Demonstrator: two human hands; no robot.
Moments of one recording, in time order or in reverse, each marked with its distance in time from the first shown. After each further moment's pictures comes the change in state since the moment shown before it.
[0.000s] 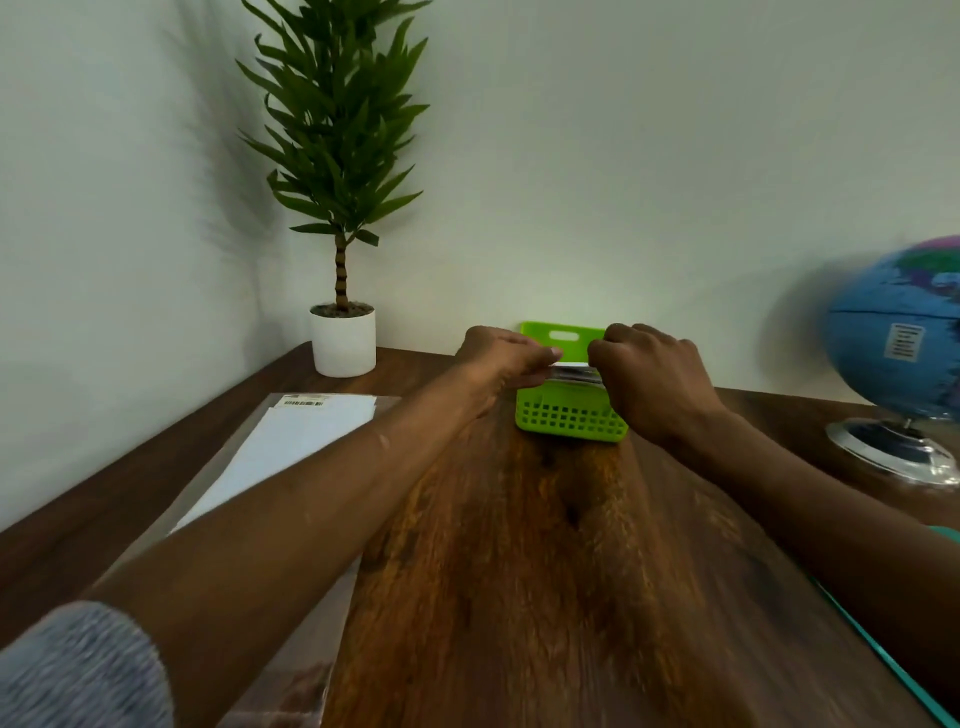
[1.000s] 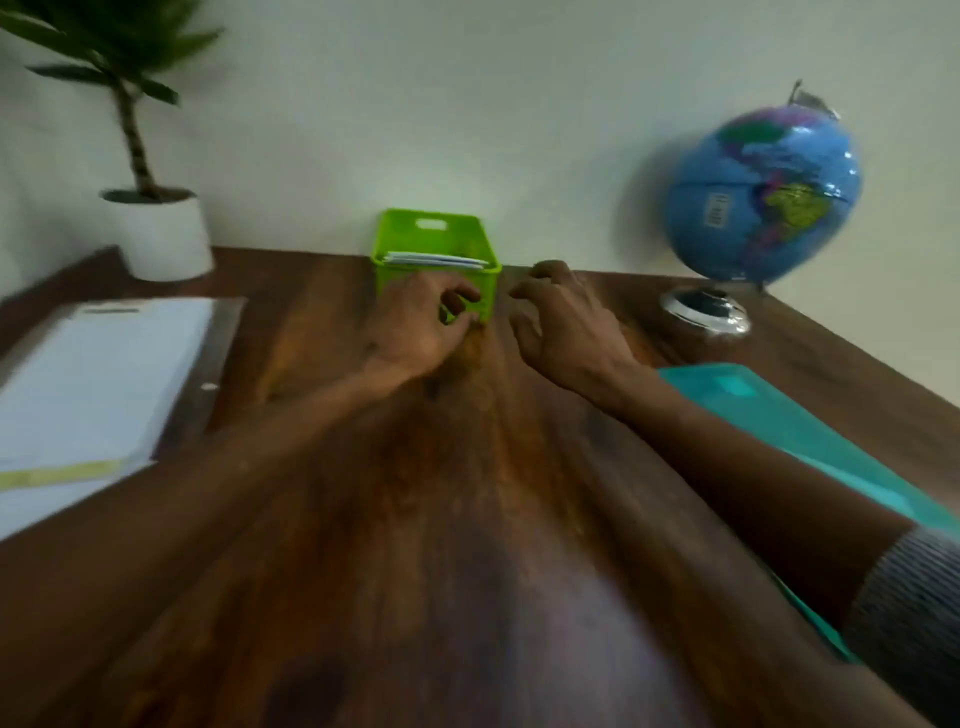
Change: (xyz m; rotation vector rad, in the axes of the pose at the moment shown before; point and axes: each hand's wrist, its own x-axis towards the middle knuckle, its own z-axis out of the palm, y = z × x) left_hand -0.062 -0.055 0.058 0.820 -0.104 0.569; right_hand -0.107 0.023 0.002 0.392 -0.143 0.315
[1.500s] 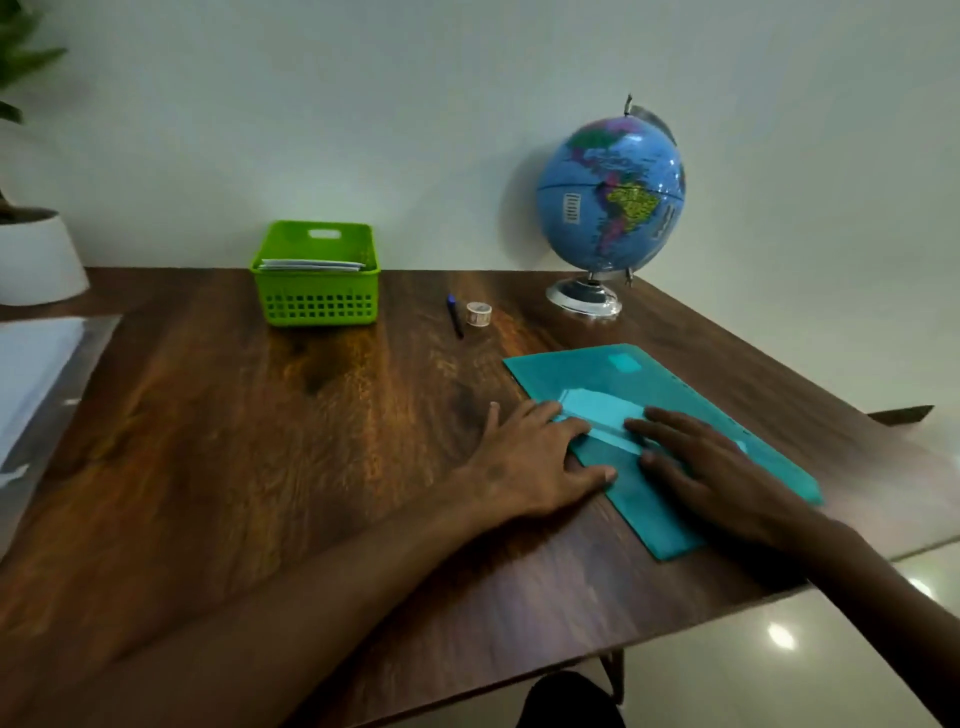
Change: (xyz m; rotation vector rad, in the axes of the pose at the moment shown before) left_hand -0.087 0.163 0.148 0.186 -0.574 0.234; right_hand -0.233 0.166 -0.103 -0.007 -0.400 0.326
